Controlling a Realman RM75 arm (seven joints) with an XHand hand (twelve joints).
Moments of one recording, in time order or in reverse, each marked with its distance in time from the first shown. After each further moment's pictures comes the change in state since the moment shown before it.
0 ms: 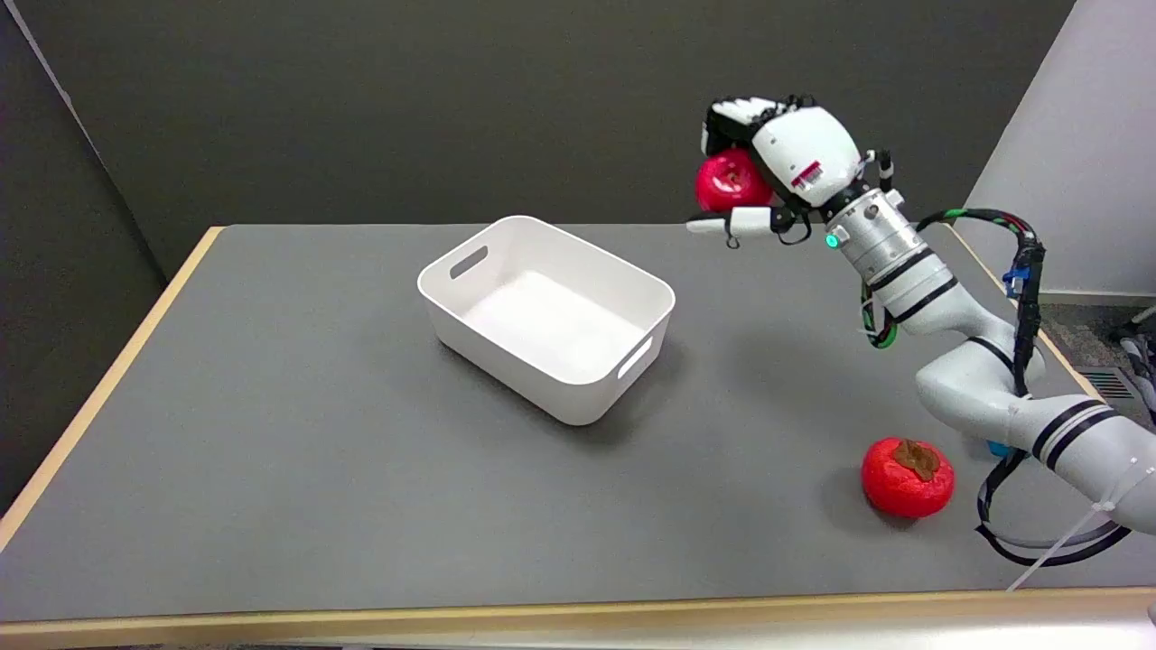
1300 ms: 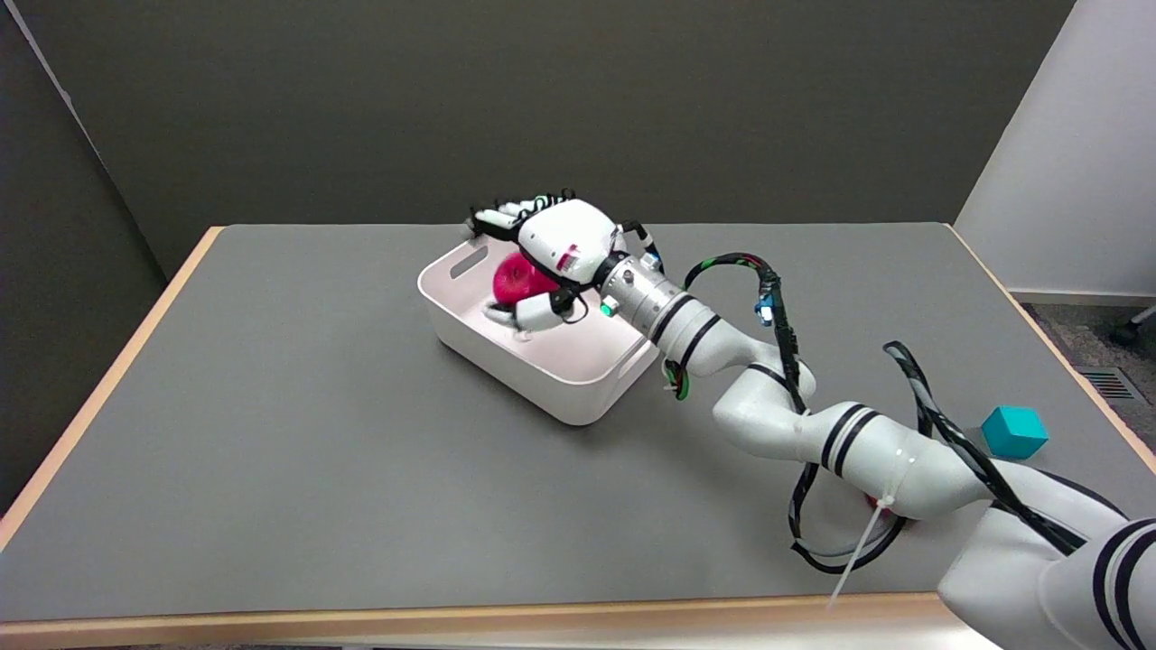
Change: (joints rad) arm 0.273 -0.406 -0.363 -0.206 -0.097 -0.233 -0.089
